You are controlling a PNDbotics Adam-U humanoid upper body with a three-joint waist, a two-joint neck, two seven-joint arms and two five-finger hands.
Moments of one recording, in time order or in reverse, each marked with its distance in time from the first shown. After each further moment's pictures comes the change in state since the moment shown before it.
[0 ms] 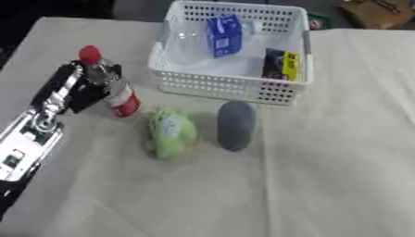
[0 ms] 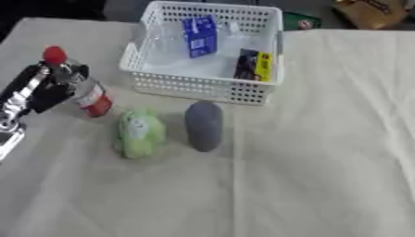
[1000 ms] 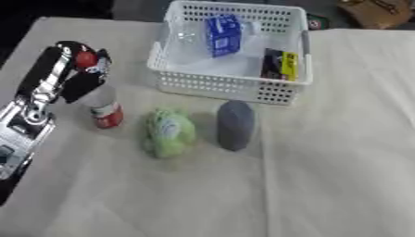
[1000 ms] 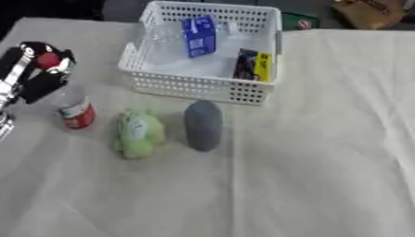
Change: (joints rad) left arm 0.004 0.010 0.036 -0.109 -0.078 0.042 0.028; right arm 0.000 0.000 -0.007 0.000 0.000 0.000 0.000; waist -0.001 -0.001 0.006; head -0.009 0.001
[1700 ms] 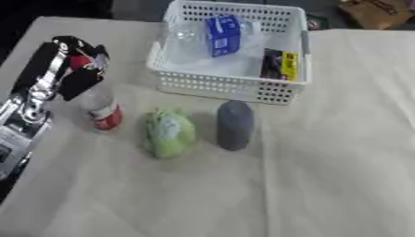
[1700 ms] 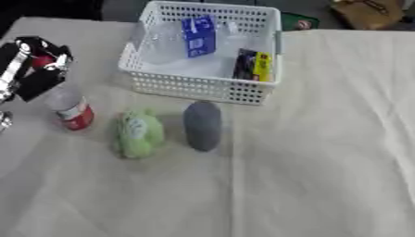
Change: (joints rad) left arm 0.002 0.000 -0.001 -0.011 -0.029 0.027 -0.016; right arm -0.001 0.000 -0.006 0.000 -0.002 -0.001 0.000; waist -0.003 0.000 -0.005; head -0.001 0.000
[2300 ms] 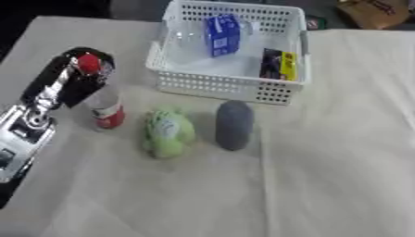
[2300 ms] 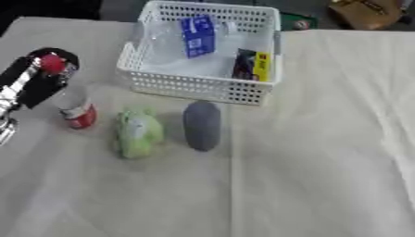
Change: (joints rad) left arm 0.012 0.000 -0.019 0.043 0.085 -0.066 -0.166; right arm -0.005 0.000 -0.006 0.000 -0.001 -0.004 -0.003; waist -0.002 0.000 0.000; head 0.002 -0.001
